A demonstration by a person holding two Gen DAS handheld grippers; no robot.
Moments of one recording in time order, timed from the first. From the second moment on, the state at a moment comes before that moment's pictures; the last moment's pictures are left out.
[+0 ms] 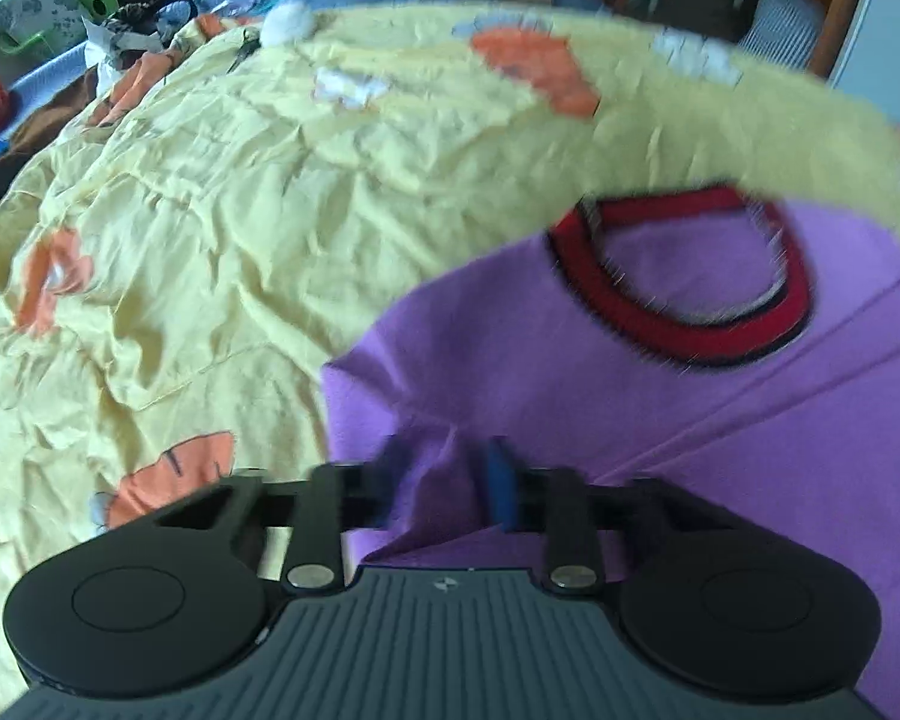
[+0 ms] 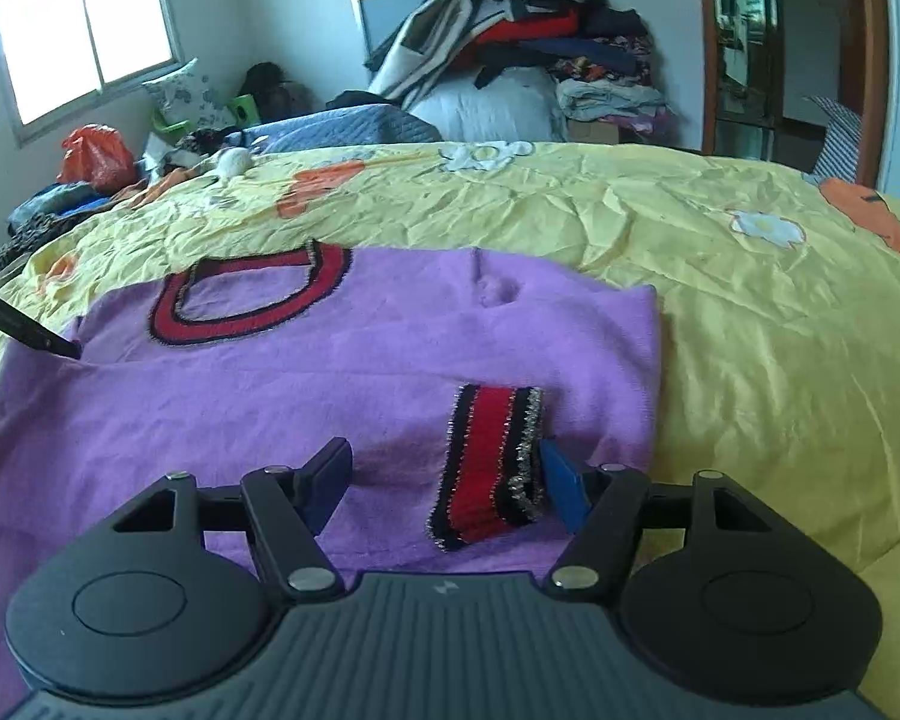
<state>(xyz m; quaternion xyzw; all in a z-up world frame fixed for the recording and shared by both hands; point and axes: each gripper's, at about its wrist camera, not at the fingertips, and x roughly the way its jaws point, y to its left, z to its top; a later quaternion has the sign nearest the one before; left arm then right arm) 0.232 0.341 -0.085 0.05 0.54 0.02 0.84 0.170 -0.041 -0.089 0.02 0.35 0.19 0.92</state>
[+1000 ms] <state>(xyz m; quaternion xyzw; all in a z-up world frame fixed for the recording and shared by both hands) 0.156 0.443 -0.039 -0.07 0.44 0.11 0.89 0.189 -0.040 -0.087 -0.02 0.36 0.18 0.92</state>
